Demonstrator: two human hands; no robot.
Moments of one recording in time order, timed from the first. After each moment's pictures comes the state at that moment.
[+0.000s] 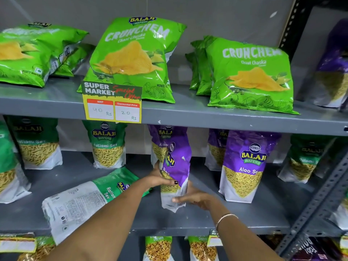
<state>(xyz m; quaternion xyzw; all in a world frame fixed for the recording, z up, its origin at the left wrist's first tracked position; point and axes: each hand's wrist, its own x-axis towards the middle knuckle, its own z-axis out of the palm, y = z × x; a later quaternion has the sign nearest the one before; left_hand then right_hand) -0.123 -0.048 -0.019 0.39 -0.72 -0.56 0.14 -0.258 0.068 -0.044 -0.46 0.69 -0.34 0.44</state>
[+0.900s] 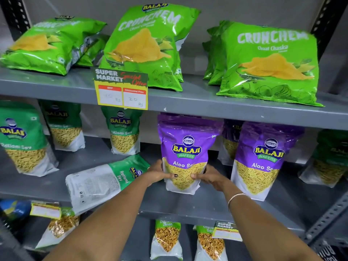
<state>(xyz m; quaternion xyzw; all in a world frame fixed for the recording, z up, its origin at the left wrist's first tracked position) -0.093 -0.039 -0.035 0.45 -0.71 -0.51 0.16 -0.298 0.059 -0.037 -0.43 0.60 -0.45 0.50</state>
